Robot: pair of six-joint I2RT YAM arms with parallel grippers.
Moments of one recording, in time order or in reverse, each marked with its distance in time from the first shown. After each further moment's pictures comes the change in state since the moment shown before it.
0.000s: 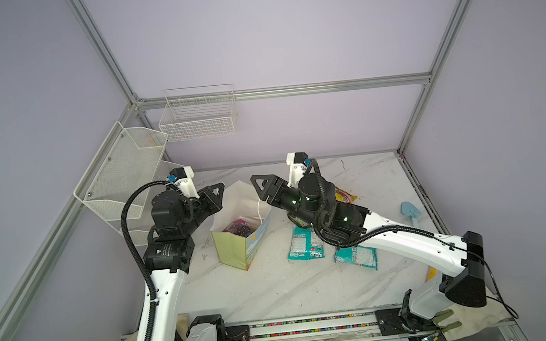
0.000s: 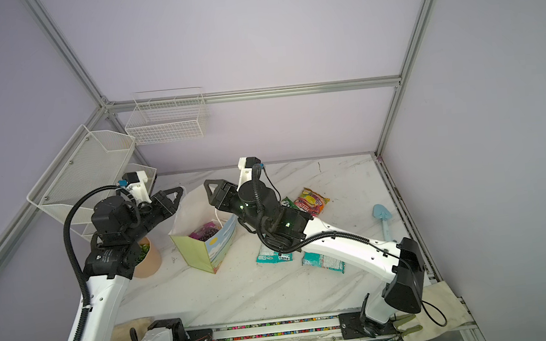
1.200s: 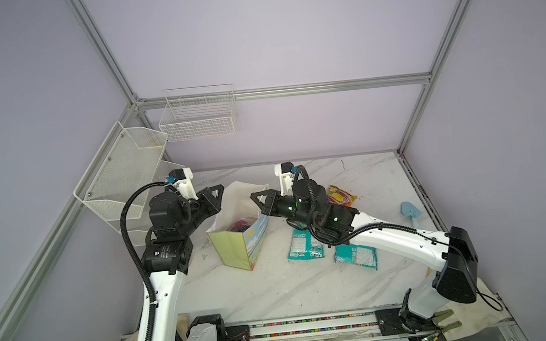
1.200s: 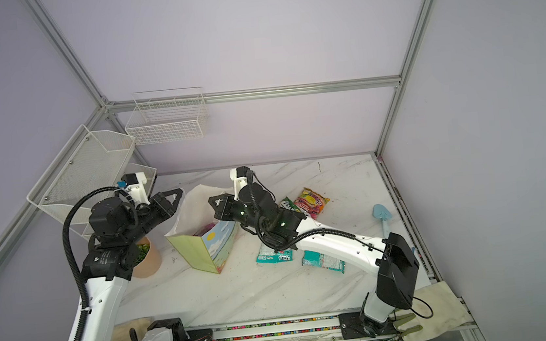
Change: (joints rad) left arm 0.020 -0.013 0.000 -0.023 0.043 0.000; right arm -0.058 0.049 -0.108 0.106 -0.279 -0.045
